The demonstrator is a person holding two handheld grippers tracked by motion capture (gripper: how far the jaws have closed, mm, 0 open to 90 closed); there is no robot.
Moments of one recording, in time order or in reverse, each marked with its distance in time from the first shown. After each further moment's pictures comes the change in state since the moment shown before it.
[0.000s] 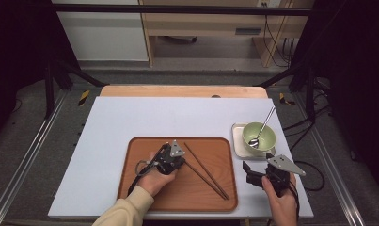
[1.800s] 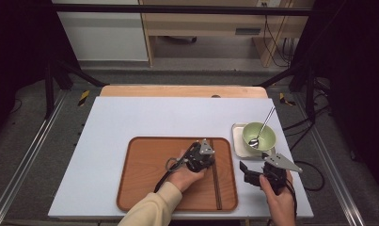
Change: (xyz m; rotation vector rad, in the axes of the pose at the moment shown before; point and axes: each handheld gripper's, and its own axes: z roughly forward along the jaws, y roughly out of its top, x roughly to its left) left arm -0.045 0.054 0.052 -0.070 -0.154 0.037; right arm 0.003 0.001 0.007 0.028 0.046 0.017
